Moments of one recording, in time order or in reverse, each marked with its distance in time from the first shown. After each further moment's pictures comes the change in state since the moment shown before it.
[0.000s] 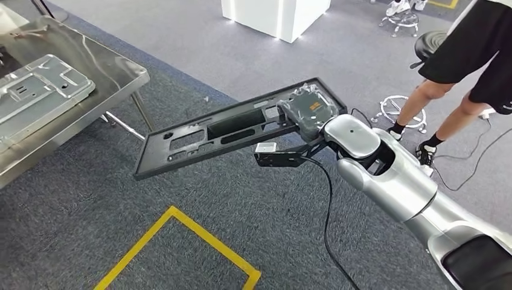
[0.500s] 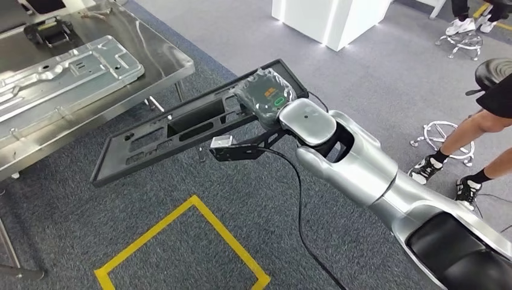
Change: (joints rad) left arm -0.001 0.007 0.000 0.000 -0.030 0.007 -0.013; right arm -0.145 0.223 0.085 0.104 0.046 0.058 0.028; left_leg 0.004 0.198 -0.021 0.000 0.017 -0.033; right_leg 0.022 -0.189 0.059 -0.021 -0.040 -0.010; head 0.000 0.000
